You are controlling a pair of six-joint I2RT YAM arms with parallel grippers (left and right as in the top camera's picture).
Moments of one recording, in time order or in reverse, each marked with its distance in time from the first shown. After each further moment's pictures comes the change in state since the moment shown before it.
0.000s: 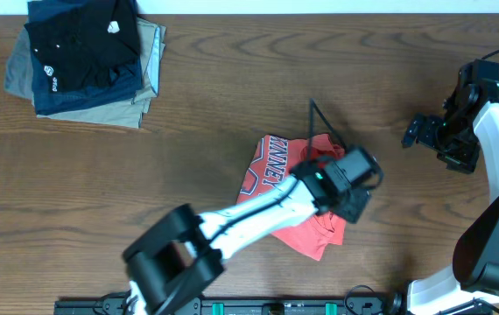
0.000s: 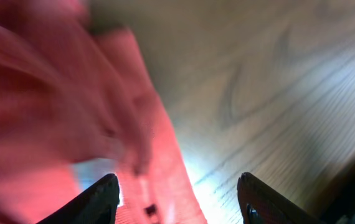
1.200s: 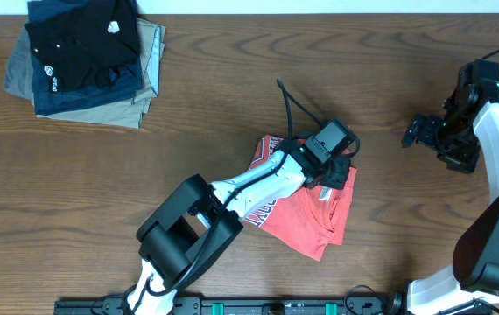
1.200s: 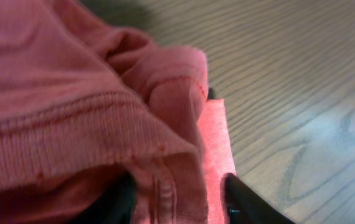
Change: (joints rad) left arm 0.126 0.155 0.002 0.172 0.040 -0.116; right arm 0.000 0.000 0.000 0.000 0.000 0.000
